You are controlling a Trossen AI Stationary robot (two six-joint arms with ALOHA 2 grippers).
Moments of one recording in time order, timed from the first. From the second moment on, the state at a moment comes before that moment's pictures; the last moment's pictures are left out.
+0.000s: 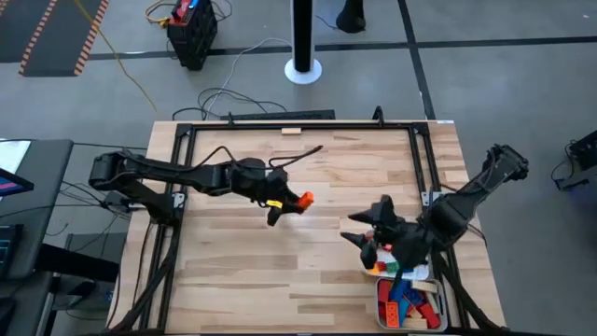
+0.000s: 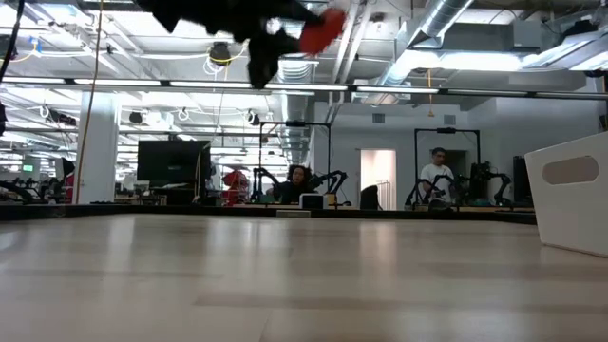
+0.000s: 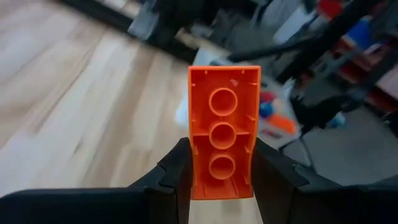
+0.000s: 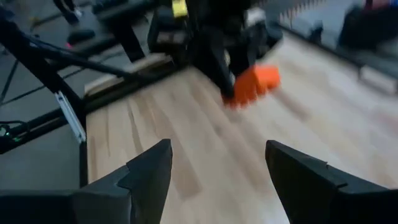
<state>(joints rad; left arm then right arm) 0.04 1.43 0.97 0.15 0.21 -0.45 0.65 1.32 1.29 -0.68 0.81 0.87</state>
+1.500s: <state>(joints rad) -0.08 1.43 1.12 0.31 0.16 -0.21 0.38 1.44 1.29 0.00 0.60 0.31</state>
